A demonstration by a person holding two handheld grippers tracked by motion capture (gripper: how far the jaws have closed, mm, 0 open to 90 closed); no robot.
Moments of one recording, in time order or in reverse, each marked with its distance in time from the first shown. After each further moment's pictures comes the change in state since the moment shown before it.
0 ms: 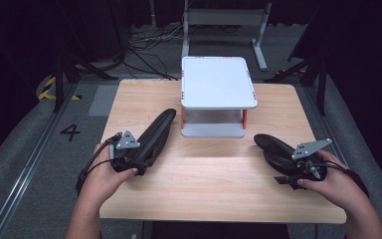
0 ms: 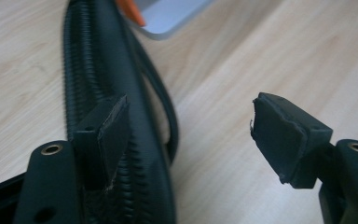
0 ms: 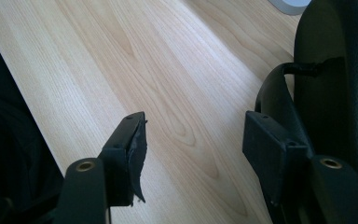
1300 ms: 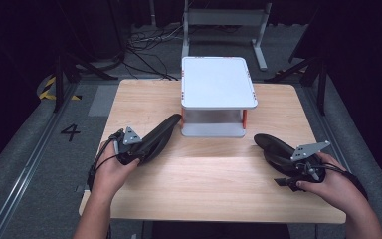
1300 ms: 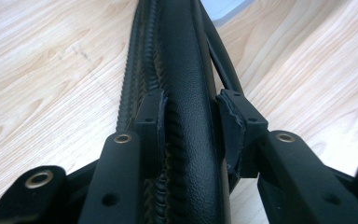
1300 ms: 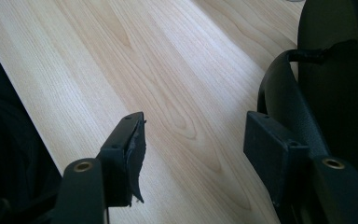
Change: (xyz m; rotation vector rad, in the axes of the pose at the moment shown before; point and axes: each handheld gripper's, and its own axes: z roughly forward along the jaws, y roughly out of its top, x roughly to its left) left arm 0.011 -0.003 0.024 0.035 0.101 0.007; right arm 0.001 -0.005 0.006 0.016 -0.006 0.015
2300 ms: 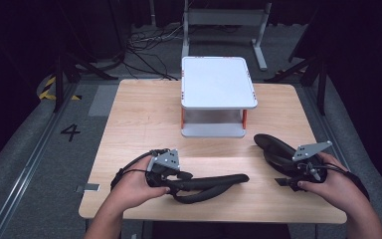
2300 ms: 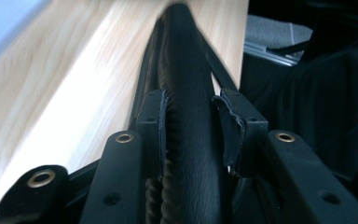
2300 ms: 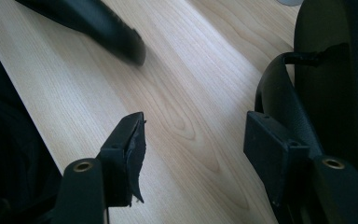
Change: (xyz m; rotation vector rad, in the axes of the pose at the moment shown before) left arm -0.091 0.034 0.000 -0.032 -0.642 0.227; right arm 0.000 0.000 -0.004 -0.009 -0.002 -0.003
